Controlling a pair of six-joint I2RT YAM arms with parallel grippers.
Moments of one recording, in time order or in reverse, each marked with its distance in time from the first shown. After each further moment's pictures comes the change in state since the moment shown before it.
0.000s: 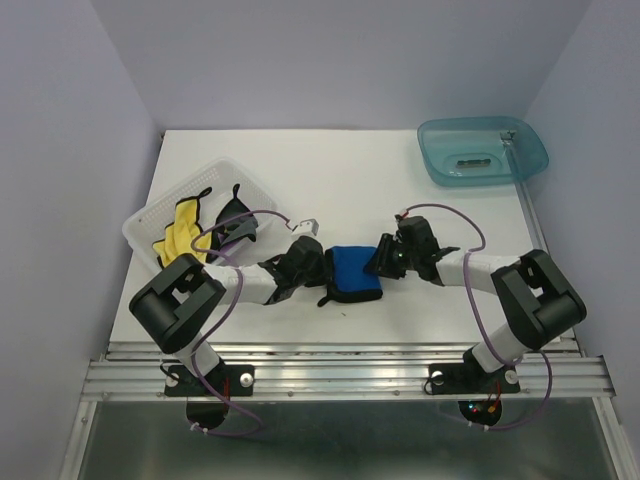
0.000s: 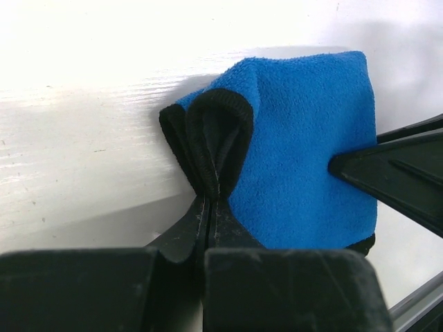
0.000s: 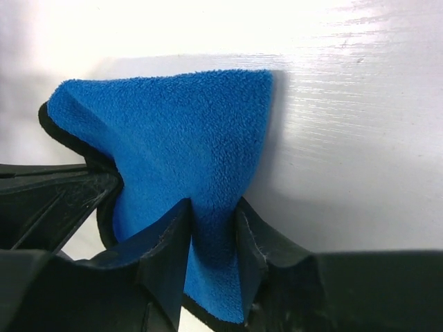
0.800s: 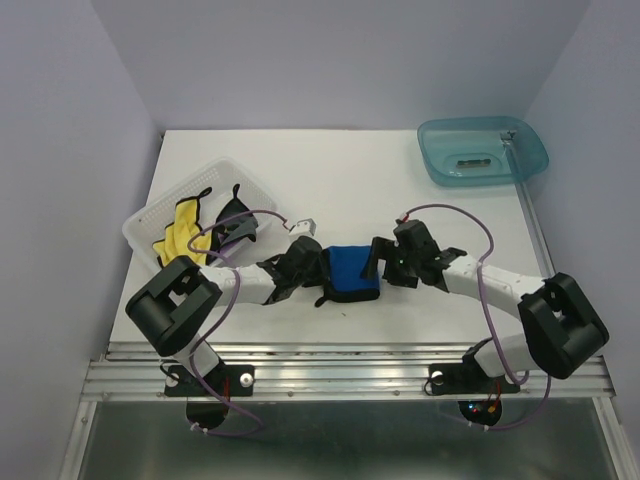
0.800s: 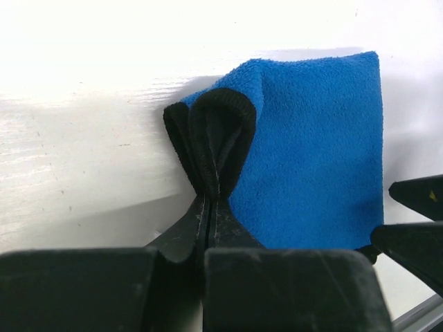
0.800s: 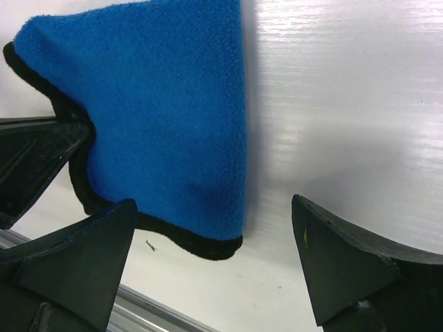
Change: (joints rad) left arm 0.000 -0.022 0.006 -0.056 -0.040 0.002; right arm 0.104 -0.181 0.051 -0.309 0.174 -0.008
